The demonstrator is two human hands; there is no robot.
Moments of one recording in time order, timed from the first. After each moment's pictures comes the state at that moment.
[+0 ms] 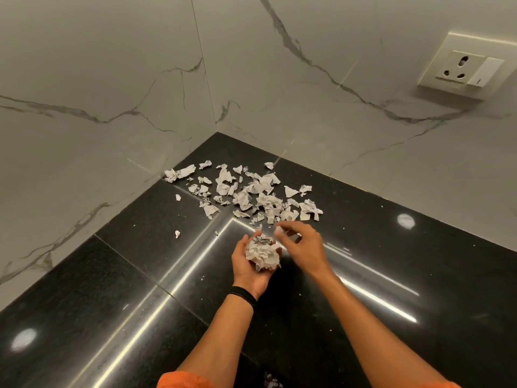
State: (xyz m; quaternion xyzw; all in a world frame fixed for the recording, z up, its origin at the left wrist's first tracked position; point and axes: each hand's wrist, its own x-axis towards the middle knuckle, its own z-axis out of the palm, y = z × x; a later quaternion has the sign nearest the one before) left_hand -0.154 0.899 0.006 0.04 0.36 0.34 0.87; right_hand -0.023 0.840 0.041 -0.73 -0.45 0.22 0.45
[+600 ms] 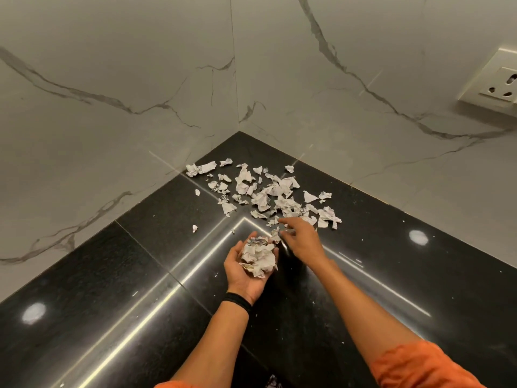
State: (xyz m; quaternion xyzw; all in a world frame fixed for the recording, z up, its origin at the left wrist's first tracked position) left_hand -0.192 0.914 0.003 -0.05 0.33 0.40 0.85; right_hand -0.030 0.899 0.023 -0.76 -0.53 0.23 0.30
